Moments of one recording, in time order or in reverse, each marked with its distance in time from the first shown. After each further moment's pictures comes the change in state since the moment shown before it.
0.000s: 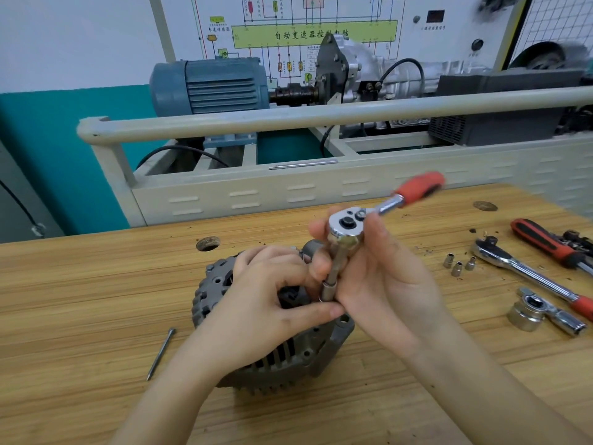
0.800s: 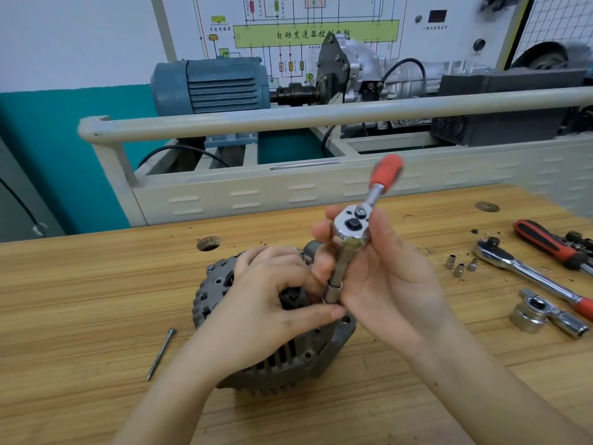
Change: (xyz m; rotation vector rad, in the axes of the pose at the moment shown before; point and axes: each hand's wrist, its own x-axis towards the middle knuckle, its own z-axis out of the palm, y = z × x) left_hand 0.000 0.002 -0.001 0.022 -0.002 0.000; right_hand 0.002 -0.001 -0.003 0.019 -0.025 0.023
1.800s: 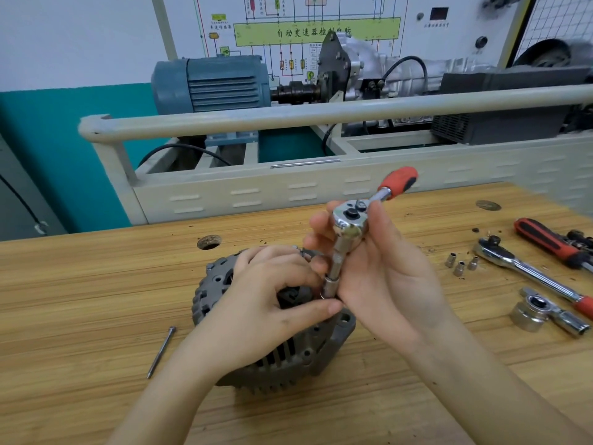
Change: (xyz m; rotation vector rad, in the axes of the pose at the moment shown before) left_hand -0.001 -0.002 0.000 0.001 -0.042 0.025; right_hand 0.001 0.000 0.003 0.018 0.037 -0.017
